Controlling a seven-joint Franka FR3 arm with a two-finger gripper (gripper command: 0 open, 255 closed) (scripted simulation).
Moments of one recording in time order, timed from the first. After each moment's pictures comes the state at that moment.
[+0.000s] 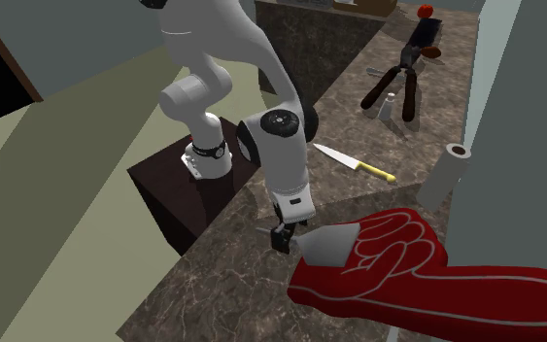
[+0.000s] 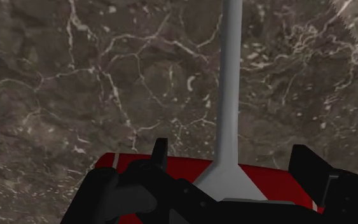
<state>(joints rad) 0.03 -0.02 -0.28 -2.45 0.09 2.58 -0.49</state>
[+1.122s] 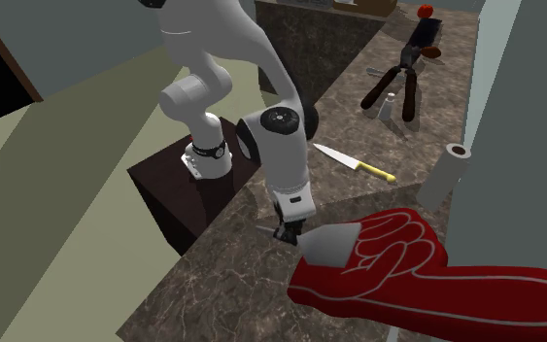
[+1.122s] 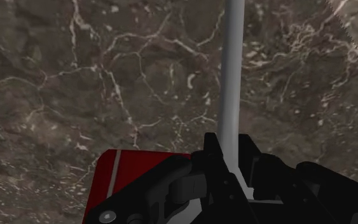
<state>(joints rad) 0.03 -0.03 -0.28 -2.44 0.08 2.56 -0.49</state>
